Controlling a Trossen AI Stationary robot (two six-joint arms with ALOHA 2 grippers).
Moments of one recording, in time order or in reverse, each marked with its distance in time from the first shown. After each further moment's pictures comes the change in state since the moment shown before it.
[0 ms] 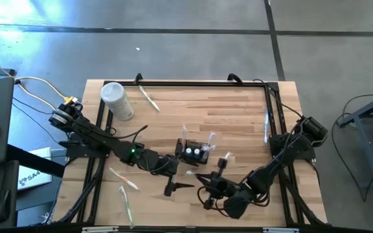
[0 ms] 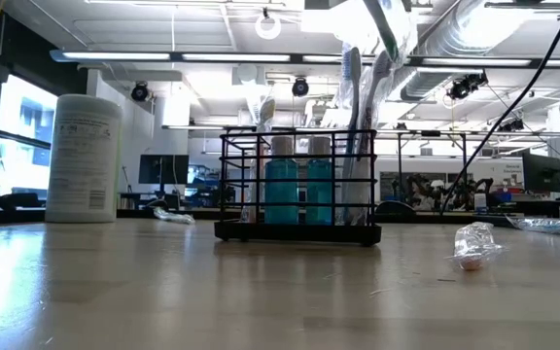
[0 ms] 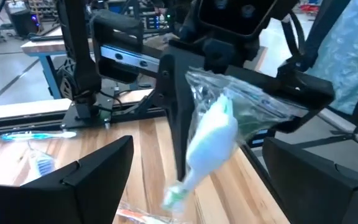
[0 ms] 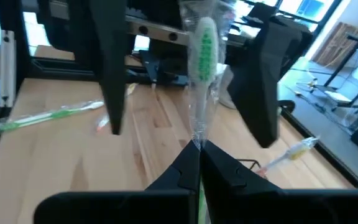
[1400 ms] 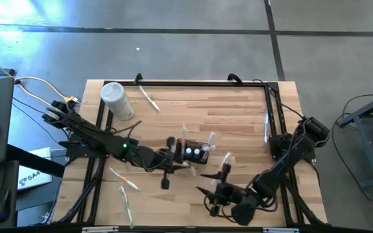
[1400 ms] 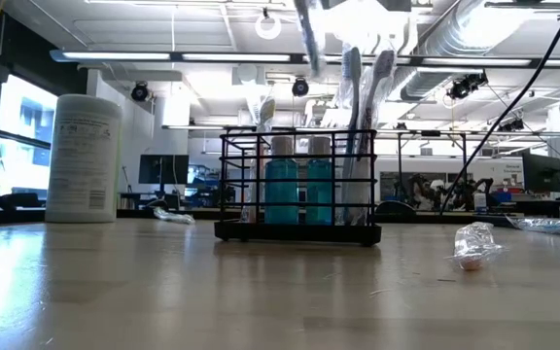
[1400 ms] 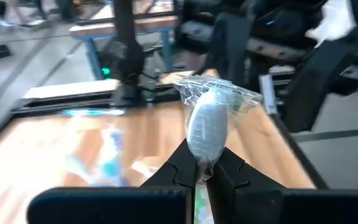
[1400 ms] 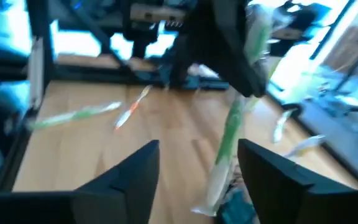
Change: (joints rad) left arm 0.000 -0.117 0.013 -0.234 -0.169 -0.003; right arm 0.070 -0.020 0.000 -0.027 0.045 0.039
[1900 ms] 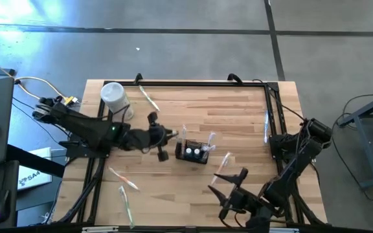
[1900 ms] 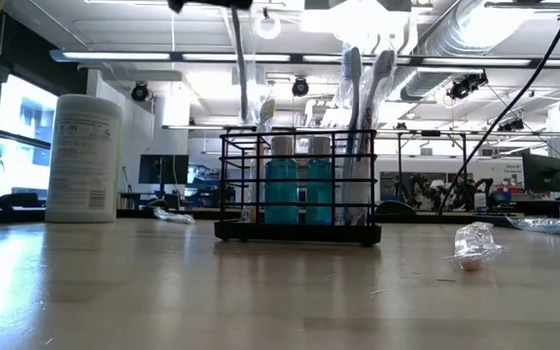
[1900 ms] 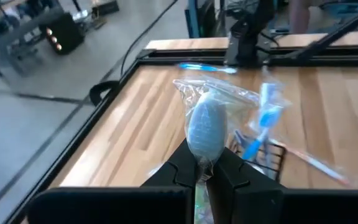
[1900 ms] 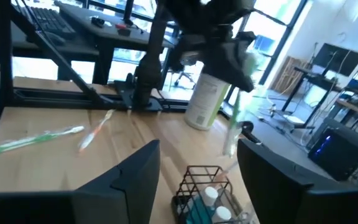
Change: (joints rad) left arm 0.135 -0.169 0.001 -0.367 -0.259 -0.076; right arm 0.116 -0.004 0.000 -0.040 0.294 0.027
